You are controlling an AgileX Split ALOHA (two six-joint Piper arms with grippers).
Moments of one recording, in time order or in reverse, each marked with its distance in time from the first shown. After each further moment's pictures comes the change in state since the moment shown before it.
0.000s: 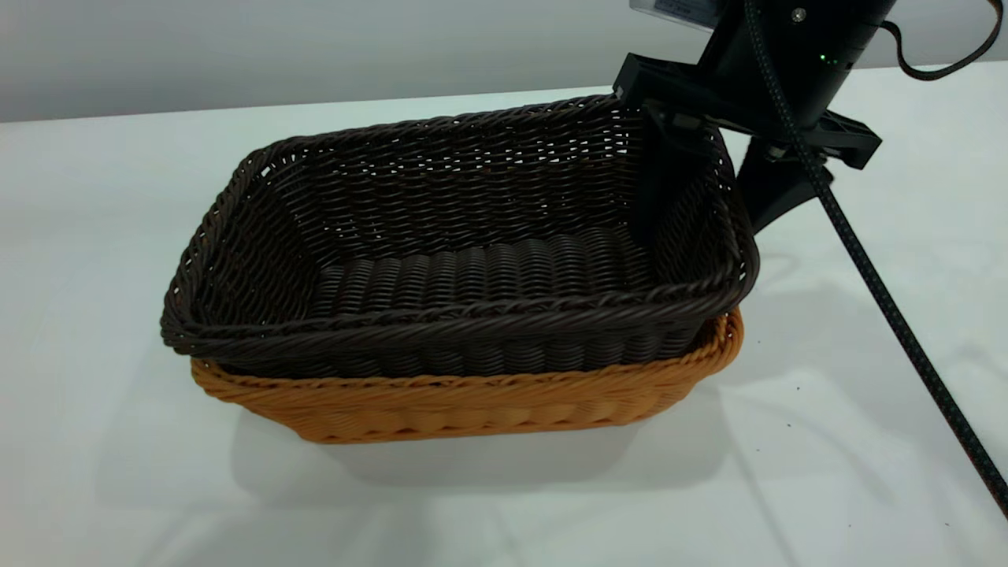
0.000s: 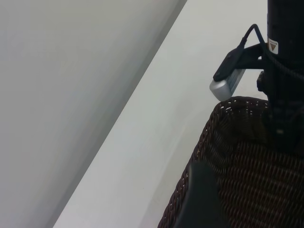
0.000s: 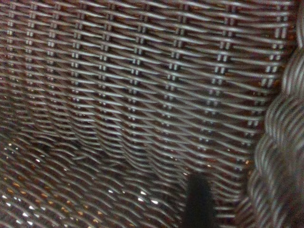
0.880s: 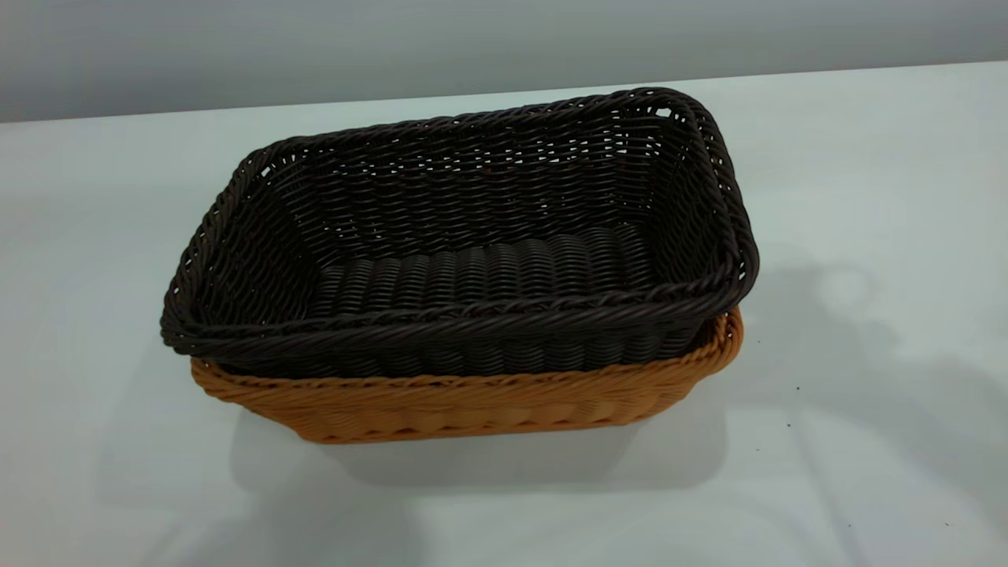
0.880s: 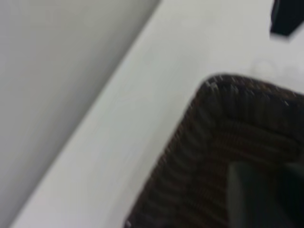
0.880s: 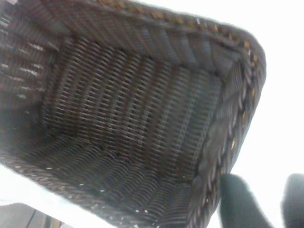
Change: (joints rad) left arm 0.000 -0.002 0.000 0.003 0.105 -0.065; right arm -0.001 -0.453 0.001 -0.214 0.050 0.043
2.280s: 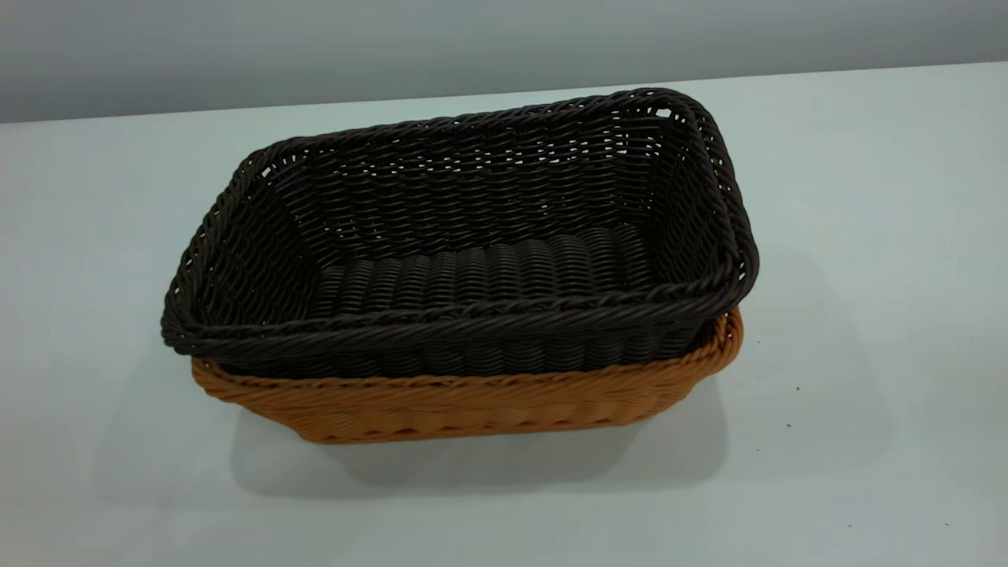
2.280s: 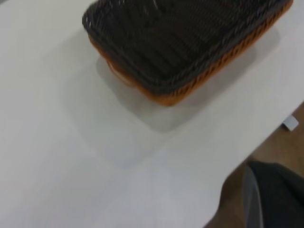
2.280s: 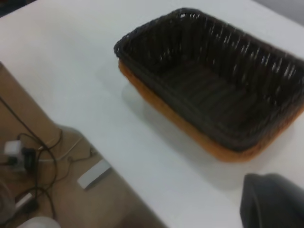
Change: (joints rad) left arm 0.000 -0.917 0.506 0.090 0.476 -0.414; right arm 0.458 -1.156 0.673 -0.226 -0.084 0.023
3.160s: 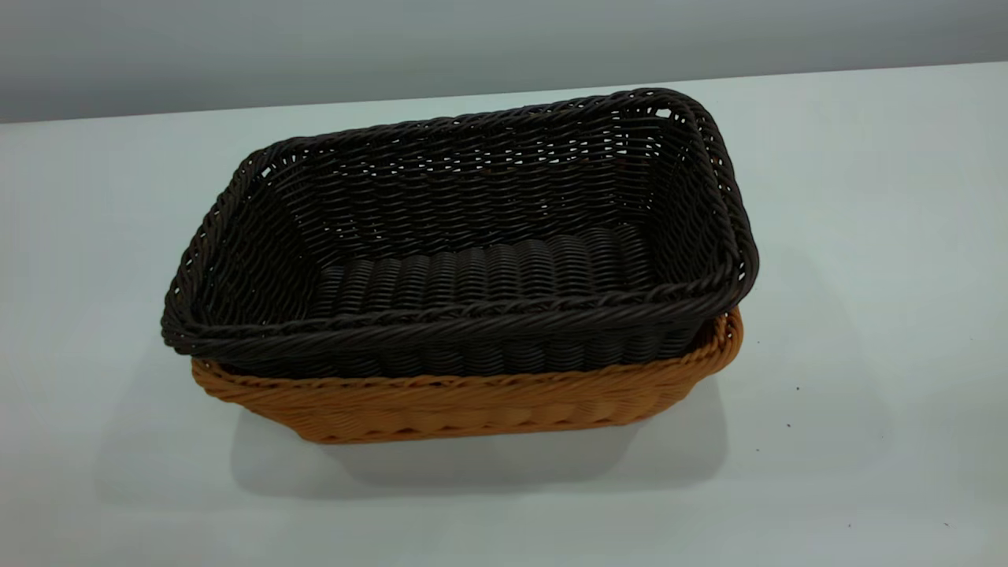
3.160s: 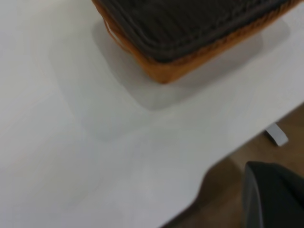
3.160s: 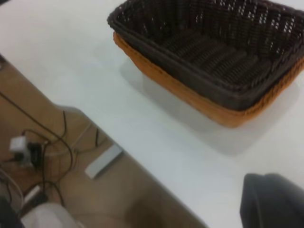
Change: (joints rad) left arm 0.265 -0.180 0.174 -0.172 0.001 0.045; right arm -0.002 -0.171 0.111 -0.022 0.095 0.081
